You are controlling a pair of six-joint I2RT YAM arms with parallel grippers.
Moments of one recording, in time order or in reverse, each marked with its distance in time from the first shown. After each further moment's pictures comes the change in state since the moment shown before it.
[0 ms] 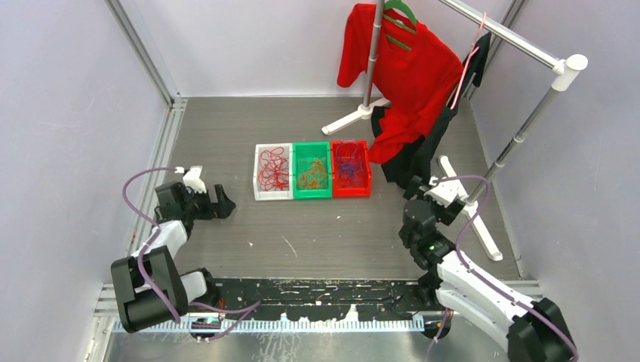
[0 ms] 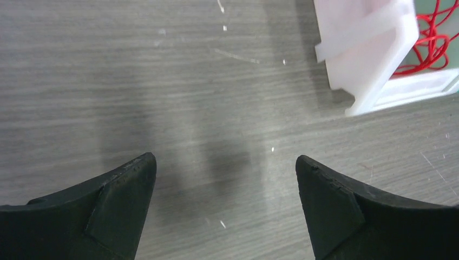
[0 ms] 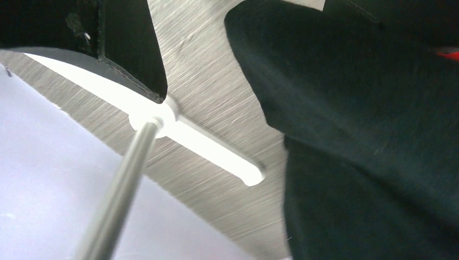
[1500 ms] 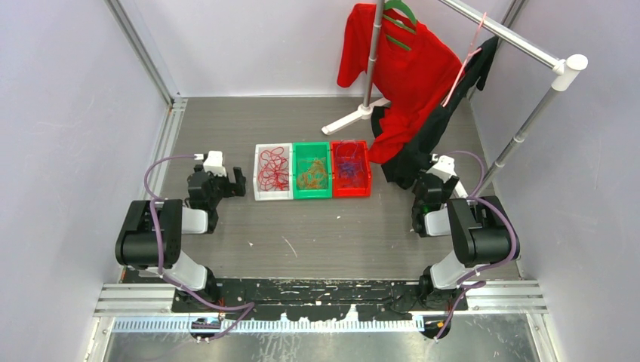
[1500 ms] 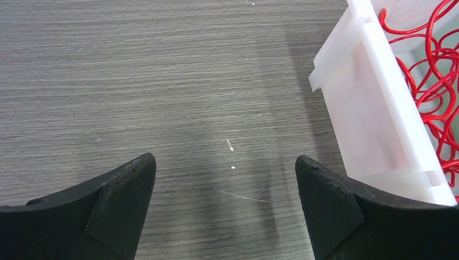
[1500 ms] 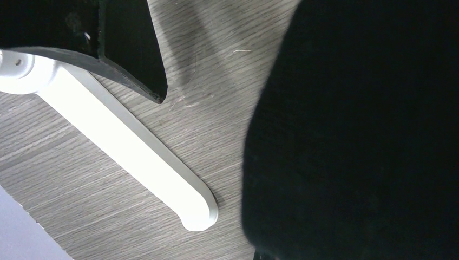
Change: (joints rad) left arm -0.315 0.401 -0.042 0.877 -0.409 -0.117; right arm -0.554 0.839 0.081 0.652 -0.727 -0.039
